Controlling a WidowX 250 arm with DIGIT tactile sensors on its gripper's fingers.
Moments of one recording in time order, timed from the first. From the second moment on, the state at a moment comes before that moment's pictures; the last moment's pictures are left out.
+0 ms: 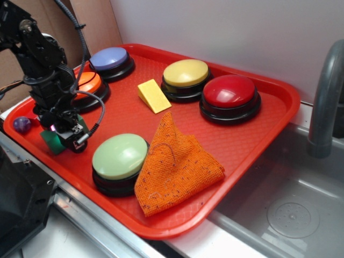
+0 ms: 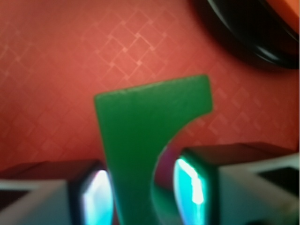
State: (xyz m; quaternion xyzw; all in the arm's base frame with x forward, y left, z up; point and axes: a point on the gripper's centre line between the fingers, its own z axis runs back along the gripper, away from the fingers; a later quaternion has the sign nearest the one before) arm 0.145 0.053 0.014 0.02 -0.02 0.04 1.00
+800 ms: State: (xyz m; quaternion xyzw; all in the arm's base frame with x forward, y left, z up) arm 0.168 0.045 0.078 0.01 -0.02 0.09 1.00
